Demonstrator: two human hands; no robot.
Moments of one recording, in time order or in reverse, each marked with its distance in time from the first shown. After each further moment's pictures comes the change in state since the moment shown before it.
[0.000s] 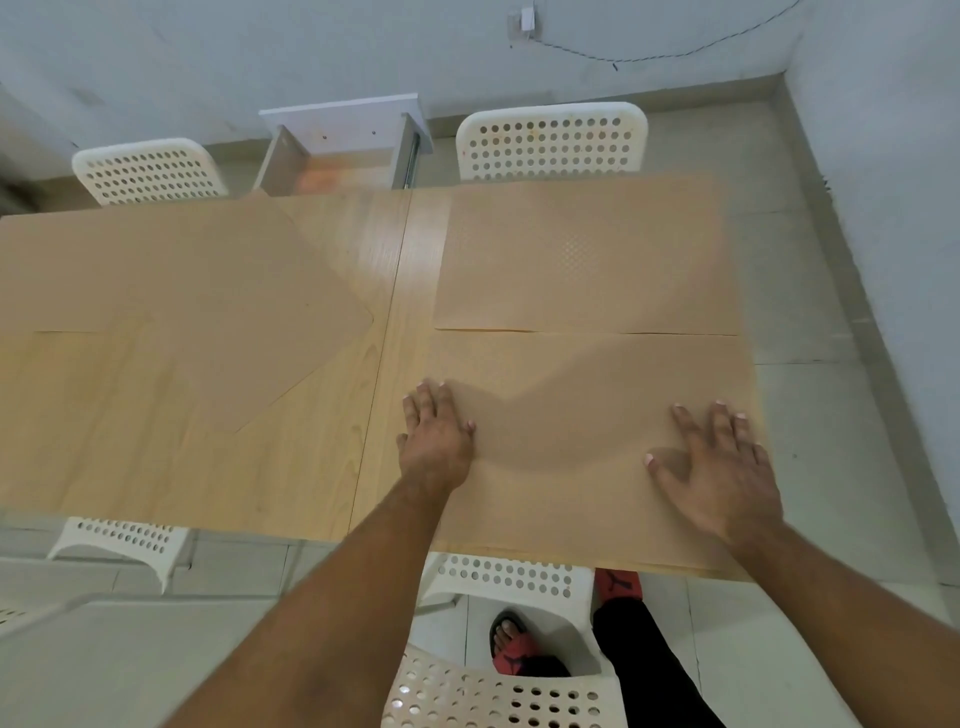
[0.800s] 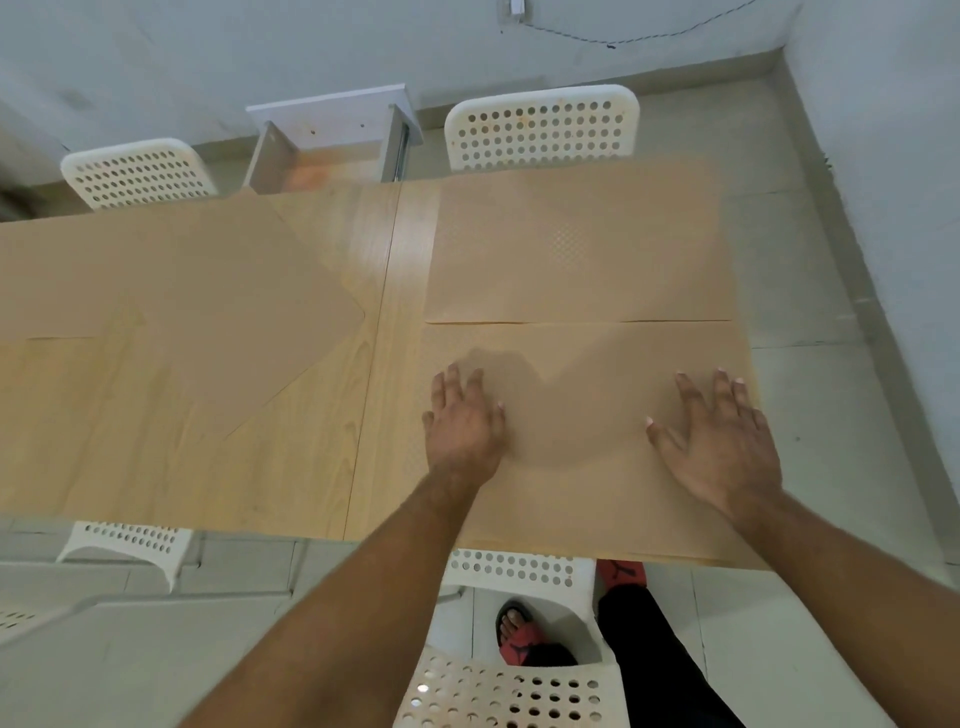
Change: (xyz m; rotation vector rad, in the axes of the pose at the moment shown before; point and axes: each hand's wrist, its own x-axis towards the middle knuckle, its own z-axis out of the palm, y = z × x) left_hand -0.015 0.042 0.005 -0.023 0.160 0.129; right_hand 0.012 -0.003 -0.019 0.035 0.048 -0.006
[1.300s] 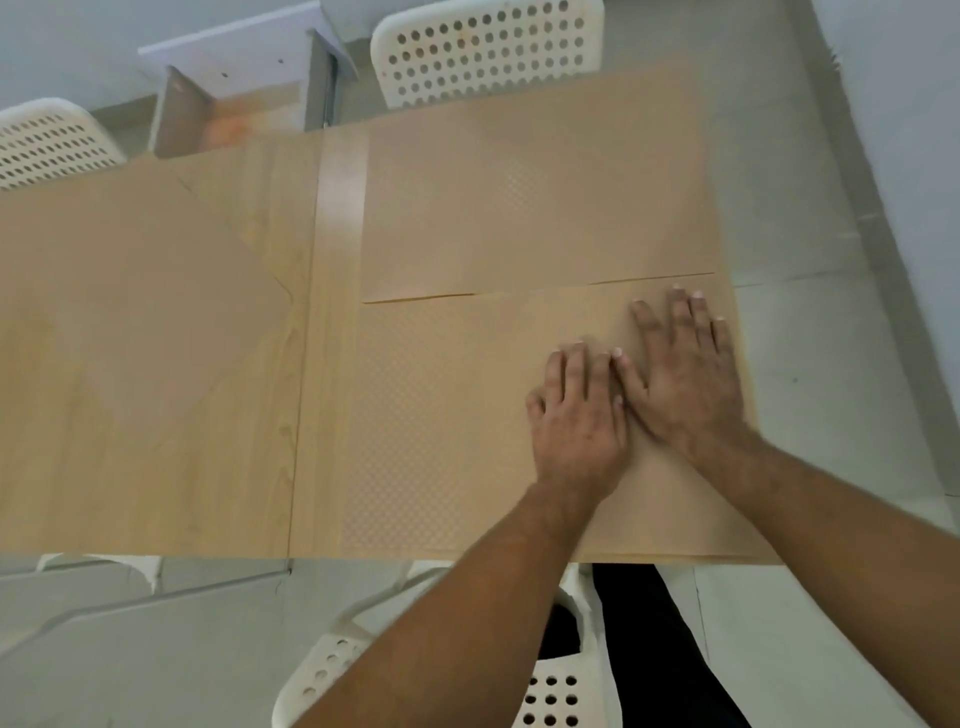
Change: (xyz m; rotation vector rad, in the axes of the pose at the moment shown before) left_hand -0.015 0.132 0.105 0.036 0.032 0.318; right_hand 0.067 0.007 0.028 -0.014 0.149 -0.096
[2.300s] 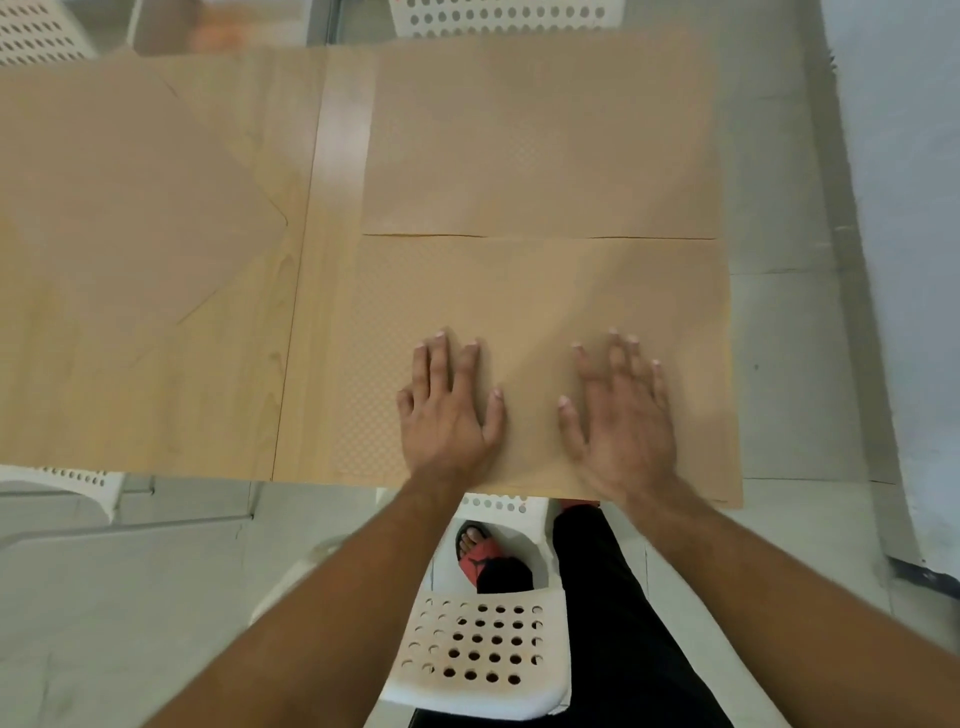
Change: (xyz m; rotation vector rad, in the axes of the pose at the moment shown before) left_hand -0.070 -0.110 -0.030 0.042 0.013 -0.265; right_hand -0.101 -0.053 0.007 0.037 0.031 -0.145
